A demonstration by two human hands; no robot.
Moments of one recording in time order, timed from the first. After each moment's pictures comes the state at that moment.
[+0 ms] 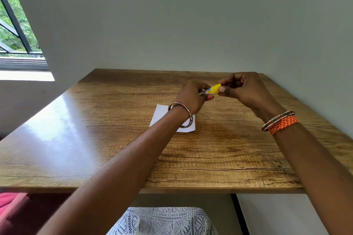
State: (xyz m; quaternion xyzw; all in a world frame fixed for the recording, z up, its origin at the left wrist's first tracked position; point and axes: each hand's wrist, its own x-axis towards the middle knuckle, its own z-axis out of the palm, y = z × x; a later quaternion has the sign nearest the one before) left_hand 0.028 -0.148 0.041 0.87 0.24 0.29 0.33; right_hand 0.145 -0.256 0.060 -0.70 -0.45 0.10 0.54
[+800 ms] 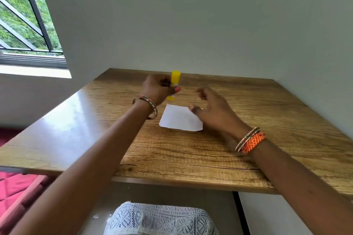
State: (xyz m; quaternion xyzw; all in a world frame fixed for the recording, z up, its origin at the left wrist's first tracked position) left_hand -0.053 -0.100 0.052 0.78 0.35 0.37 0.36; right_hand 0.078 -0.219 0.022 -0.74 -0.55 0.03 0.38
